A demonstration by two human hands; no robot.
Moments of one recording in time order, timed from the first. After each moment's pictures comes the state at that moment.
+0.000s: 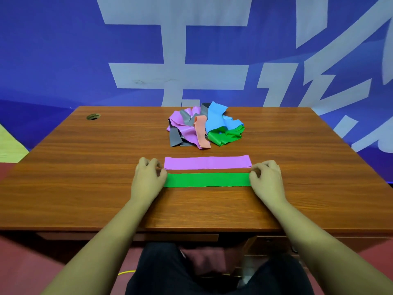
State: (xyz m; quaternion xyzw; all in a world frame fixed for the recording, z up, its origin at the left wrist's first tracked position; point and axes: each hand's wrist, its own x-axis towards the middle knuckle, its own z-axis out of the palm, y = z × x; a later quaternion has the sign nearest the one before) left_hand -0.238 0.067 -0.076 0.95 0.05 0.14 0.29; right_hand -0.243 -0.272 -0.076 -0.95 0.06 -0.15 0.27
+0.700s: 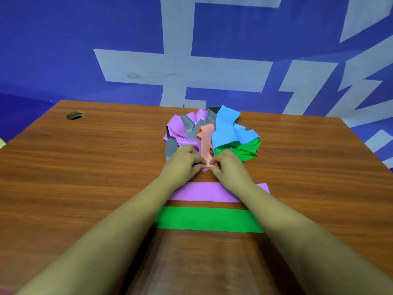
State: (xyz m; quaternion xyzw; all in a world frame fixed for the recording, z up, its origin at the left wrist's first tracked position) left_hand -0.081 0.002 -0.075 0.95 -0.21 0.09 0.23; right_hand -0.082 -0.177 -0.077 -0.96 -0.14 -0.05 0.23
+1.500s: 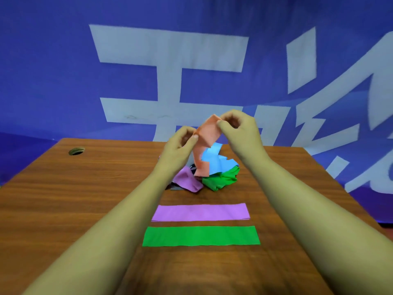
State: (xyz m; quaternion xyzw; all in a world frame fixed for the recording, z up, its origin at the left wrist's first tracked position) left_hand -0.104 -0.019 0.066 0.74 -0.19 0.15 0.63; right_hand -0.124 -0.188 0.131 -0.79 -0.12 -0.24 0.55
